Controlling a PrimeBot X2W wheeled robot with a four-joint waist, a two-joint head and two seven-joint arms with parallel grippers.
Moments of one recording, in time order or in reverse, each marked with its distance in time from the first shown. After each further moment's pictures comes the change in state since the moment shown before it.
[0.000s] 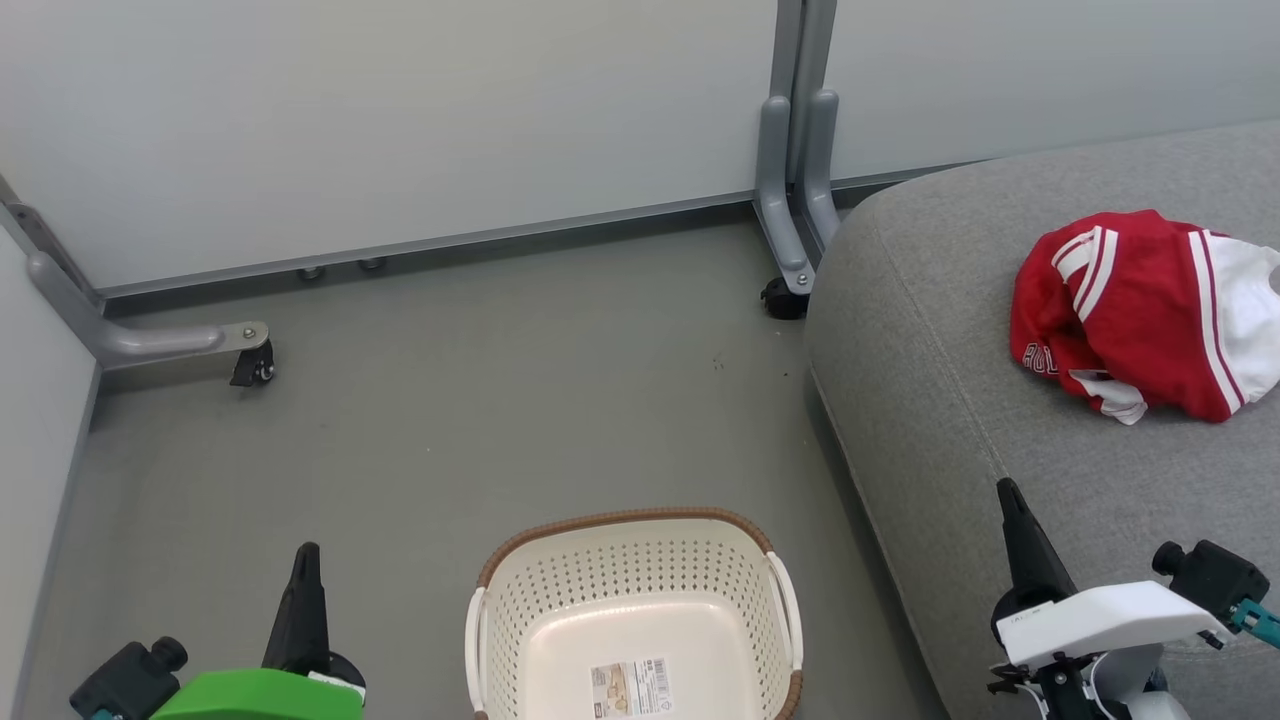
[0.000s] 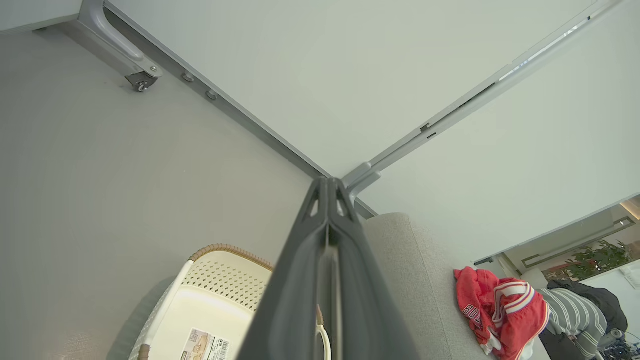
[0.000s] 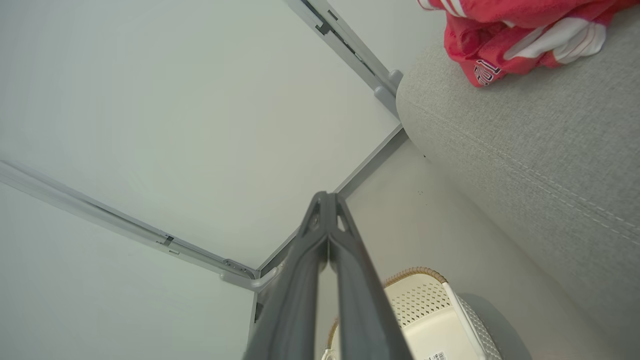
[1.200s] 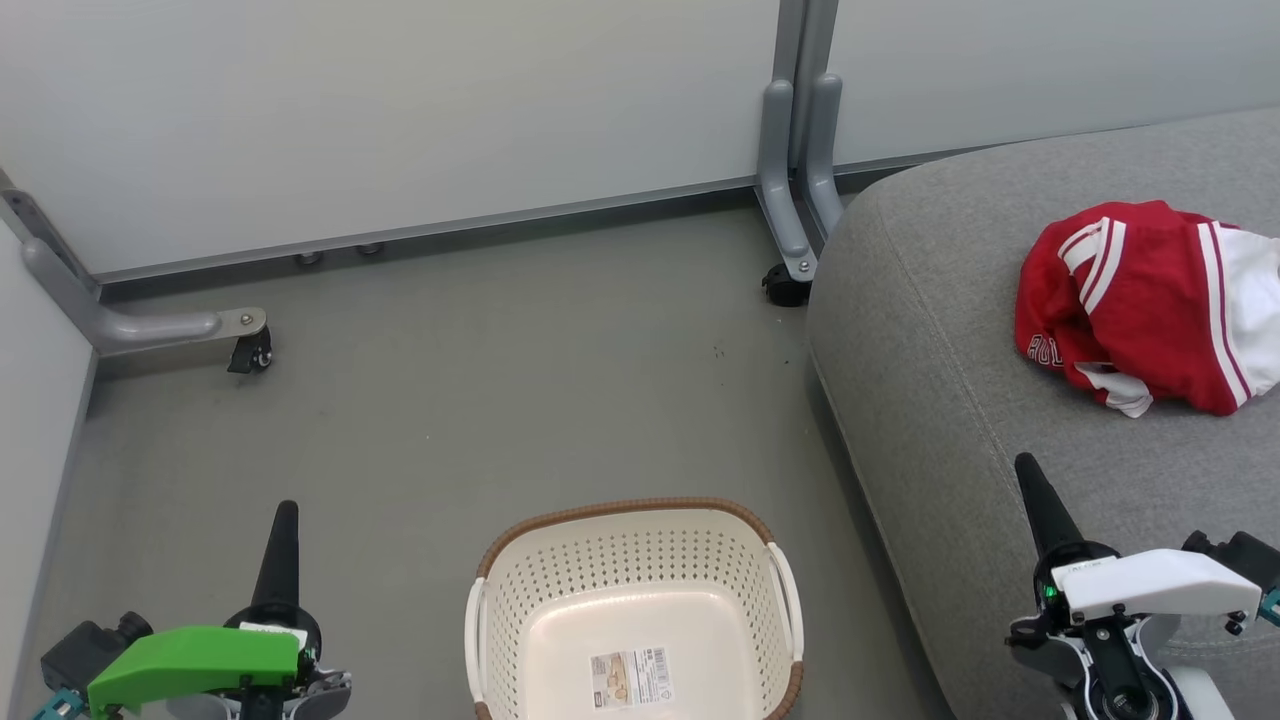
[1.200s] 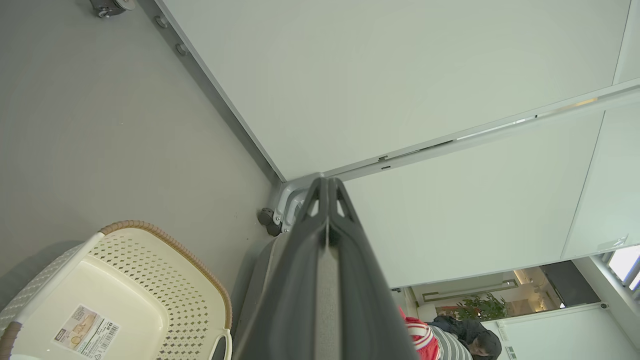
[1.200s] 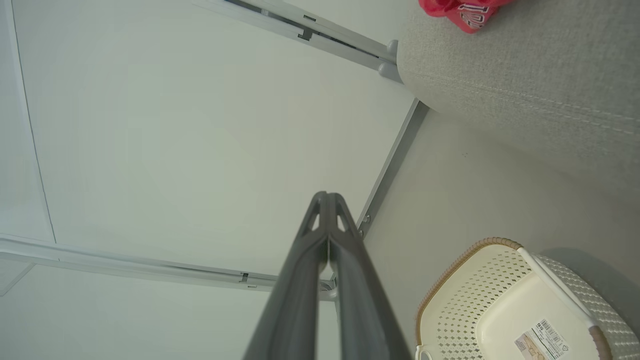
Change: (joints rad) left arm -0.085 0.004 0.049 0.027 -0.379 -0.009 0.099; right arm -0.060 -0.003 -0.059 0.031 0.397 -0.001 0.098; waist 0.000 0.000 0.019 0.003
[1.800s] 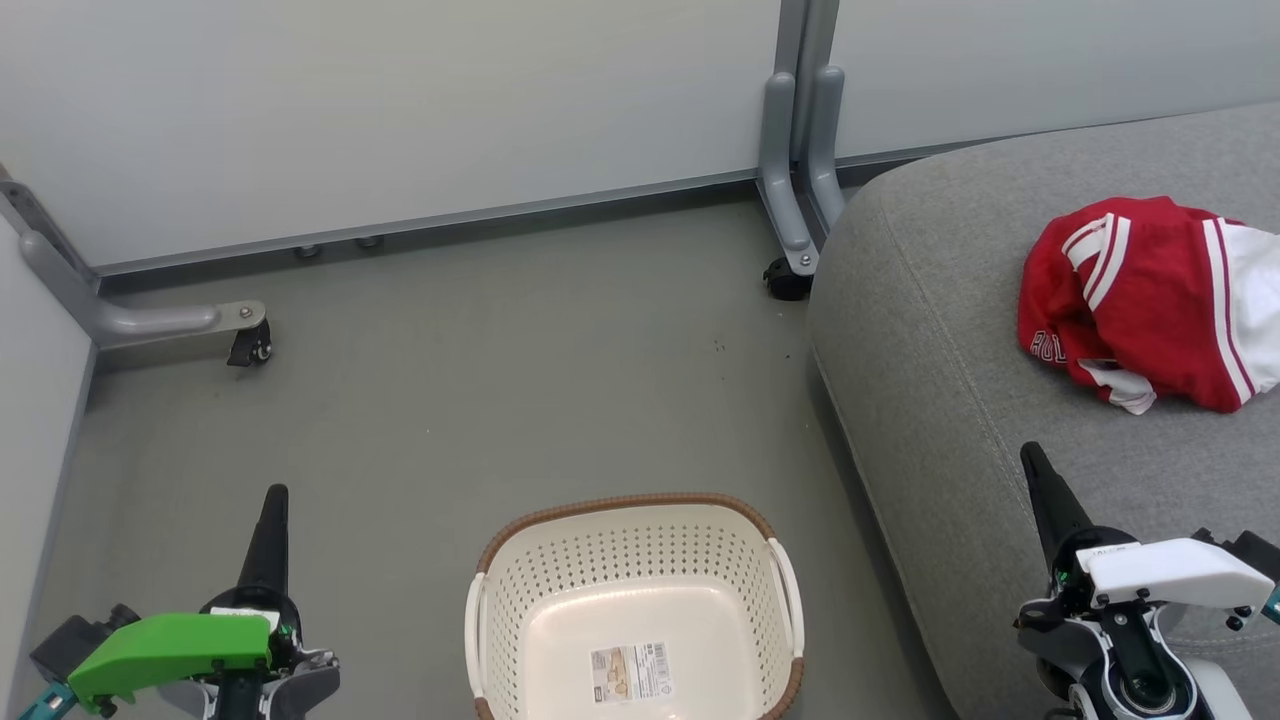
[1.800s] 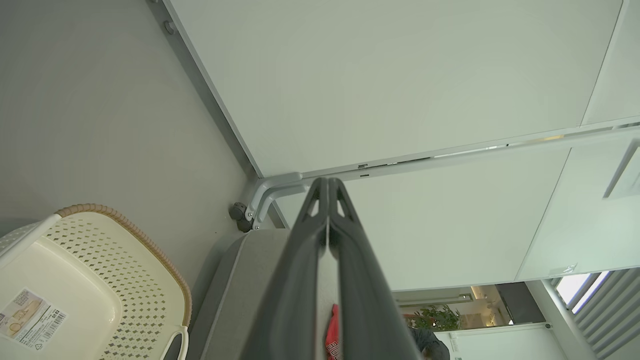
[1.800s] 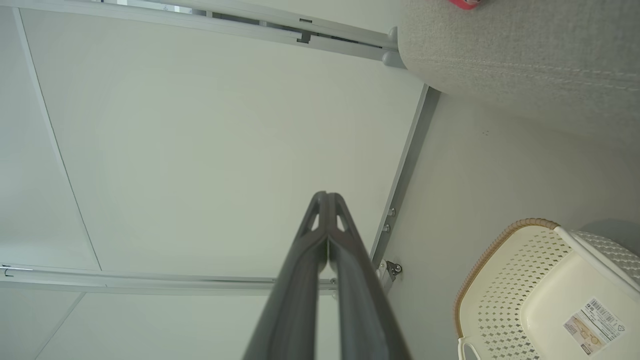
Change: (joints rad) left arm -0.031 0.000 0.024 0.011 -0.144 -0.002 0.037; right arm -0.022 0.001 -0.027 0.012 0.152 0.000 0.043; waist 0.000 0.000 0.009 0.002
